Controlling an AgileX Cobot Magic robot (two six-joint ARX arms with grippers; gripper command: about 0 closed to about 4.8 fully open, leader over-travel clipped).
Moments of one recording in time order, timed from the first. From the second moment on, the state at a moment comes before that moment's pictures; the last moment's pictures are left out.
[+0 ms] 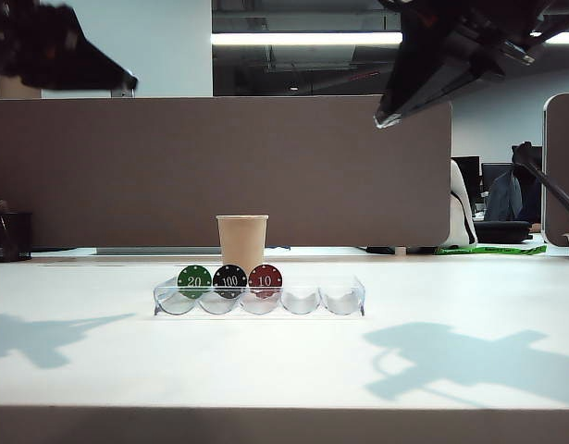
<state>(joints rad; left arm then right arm) -0.24 1.04 0.52 0.42 0.49 0.39 0.69 1.07 0.79 -0.24 0.03 0.05</state>
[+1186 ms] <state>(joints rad) -0.23 1.63 1.22 -0.43 0.73 0.97 0.70 1.07 0.79 -0.26 -0.03 0.05</state>
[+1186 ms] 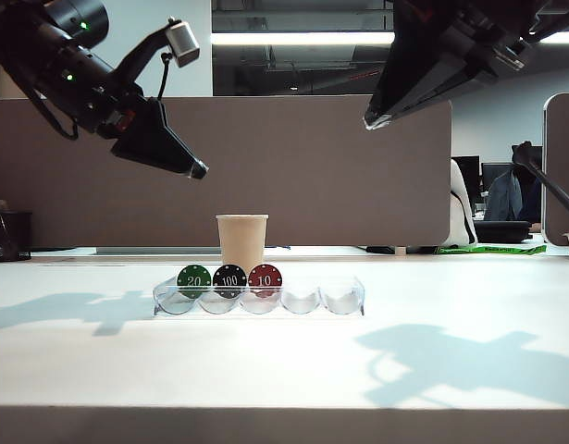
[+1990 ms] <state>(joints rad) -0.28 1.79 1.56 -0.86 0.56 1.17 0.70 1.07 0.79 -0.27 -0.03 0.05</state>
